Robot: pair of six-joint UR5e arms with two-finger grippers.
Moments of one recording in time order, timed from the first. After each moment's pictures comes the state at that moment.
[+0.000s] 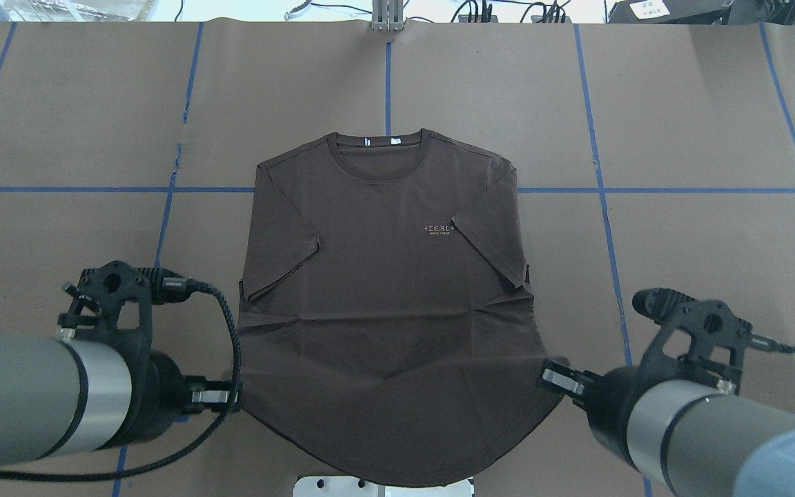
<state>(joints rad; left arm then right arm) -0.30 -1.96 -2.50 -1.22 -1.70 -1.34 0.13 -1.23 2.60 -2.10 1.35 1.86</state>
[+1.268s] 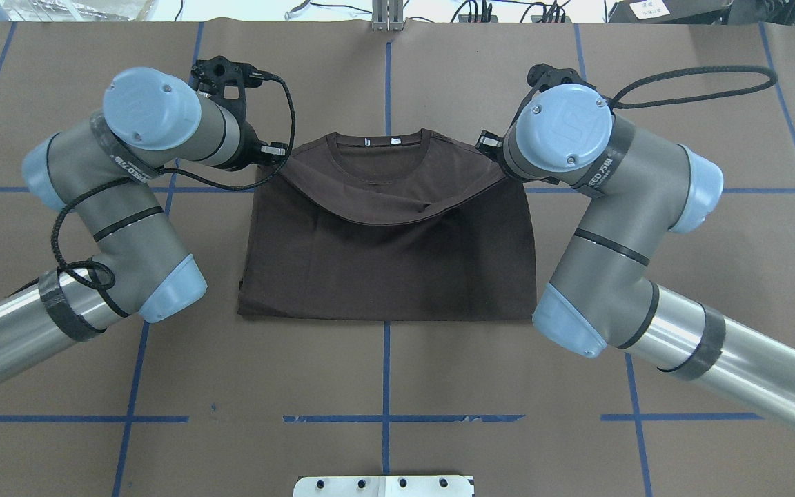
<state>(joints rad) -0.72 -2.17 -1.53 -1.97 -1.75 -1.00 0.66 -0.97 1.69 -1.51 1.58 1.55</state>
